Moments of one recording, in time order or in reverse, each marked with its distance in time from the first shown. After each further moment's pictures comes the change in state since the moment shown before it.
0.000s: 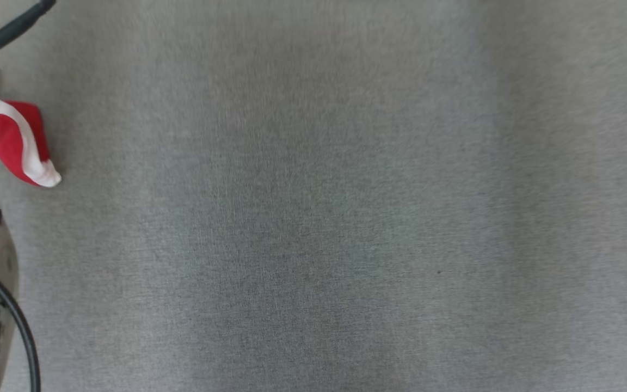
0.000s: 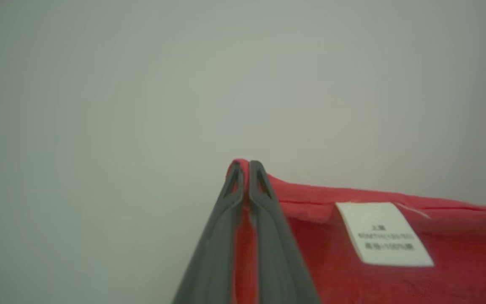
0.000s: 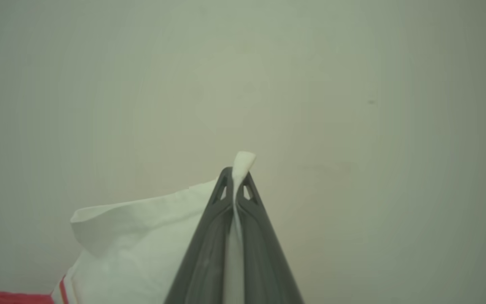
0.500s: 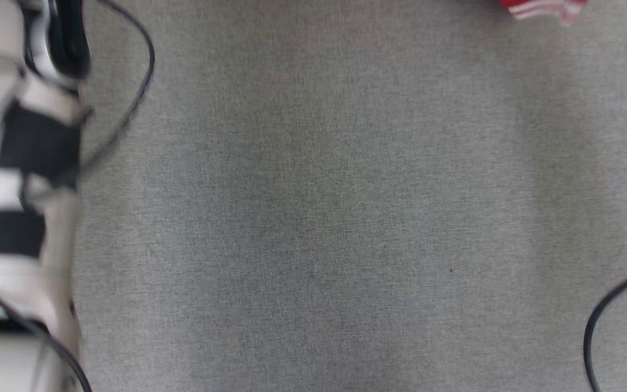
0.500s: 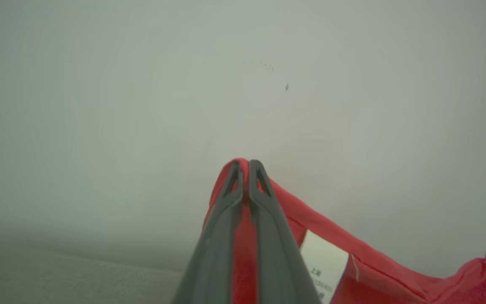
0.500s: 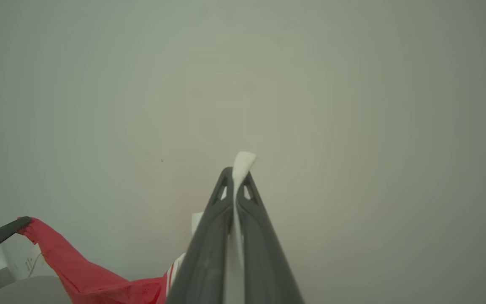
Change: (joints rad) left arm 0.334 -0.036 0.082 -0.102 -0.088 -0.046 -0.102; right arm 0.435 -0.033 0.165 -0.305 0.258 0.000 0.000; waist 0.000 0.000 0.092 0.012
